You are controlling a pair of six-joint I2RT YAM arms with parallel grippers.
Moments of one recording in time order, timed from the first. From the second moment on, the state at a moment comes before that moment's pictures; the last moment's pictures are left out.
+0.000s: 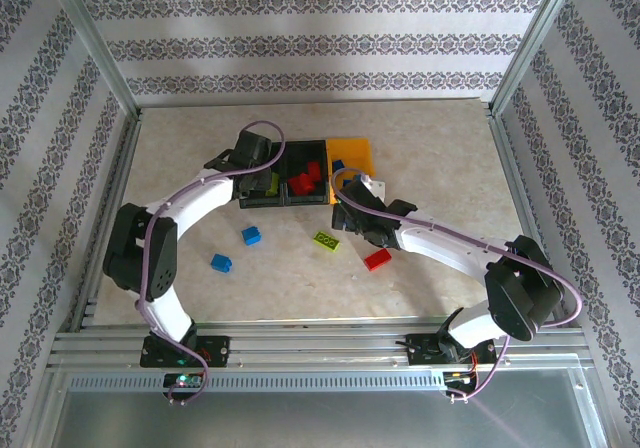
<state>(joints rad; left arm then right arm) -0.35 1.76 1.26 -0.43 -0.21 -0.29 0.74 1.47 0.96 -0.55 0.35 0.80</state>
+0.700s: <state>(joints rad) -0.35 1.85 1.30 -0.43 -0.21 -0.29 0.73 1.47 0.95 -0.58 0.36 0.87</state>
